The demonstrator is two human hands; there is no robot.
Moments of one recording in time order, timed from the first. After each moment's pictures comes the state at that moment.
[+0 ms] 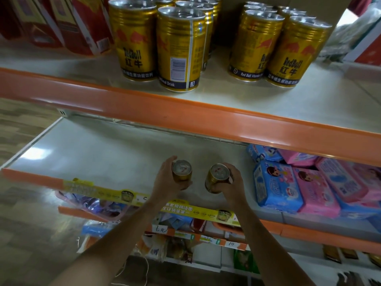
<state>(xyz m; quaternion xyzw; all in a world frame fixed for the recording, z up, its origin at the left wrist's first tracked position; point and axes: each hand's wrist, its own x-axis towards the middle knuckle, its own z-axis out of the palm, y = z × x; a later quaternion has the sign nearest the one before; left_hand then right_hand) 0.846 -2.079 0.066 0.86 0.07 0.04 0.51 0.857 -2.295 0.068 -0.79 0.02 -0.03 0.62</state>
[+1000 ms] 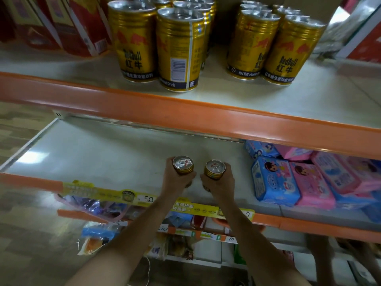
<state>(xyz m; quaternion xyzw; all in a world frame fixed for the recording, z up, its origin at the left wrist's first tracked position) 0.847 -2.105 0.078 0.75 0.12 0.05 0.65 0.843 -2.256 0.083 -0.84 0.13 -0.05 0.52</state>
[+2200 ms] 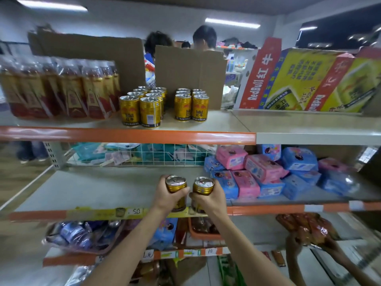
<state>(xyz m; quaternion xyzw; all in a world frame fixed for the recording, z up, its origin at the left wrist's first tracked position) 0.673 -2.139 0.219 0.76 -0.05 0.05 0.64 0.650 -2.296 0.212 -0.78 0.07 -0.16 0.60</state>
